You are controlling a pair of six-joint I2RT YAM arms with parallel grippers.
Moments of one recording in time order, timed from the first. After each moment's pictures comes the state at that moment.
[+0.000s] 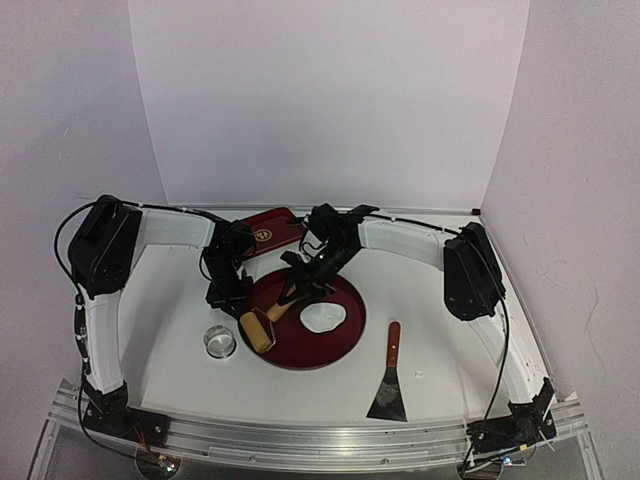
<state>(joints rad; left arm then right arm) -0.56 2.05 1.41 -0.93 0.23 -0.61 0.79 2.51 2.18 -0.94 -0.81 0.45</state>
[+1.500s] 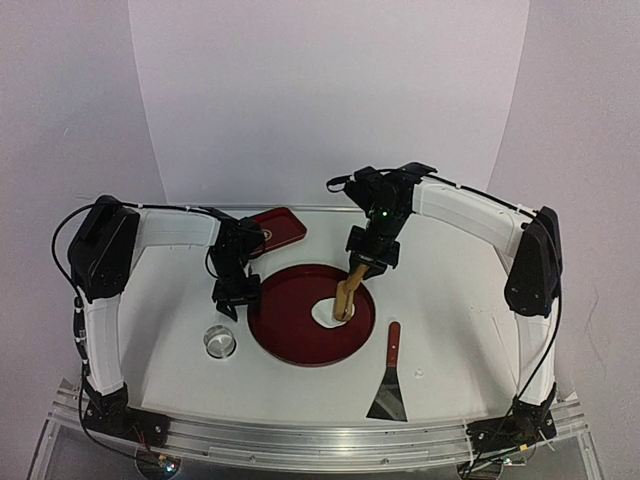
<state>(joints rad) -0.61 2.02 1.45 -0.97 0.21 -0.68 0.73 2.09 1.99 -1.21 -0.11 0.95</state>
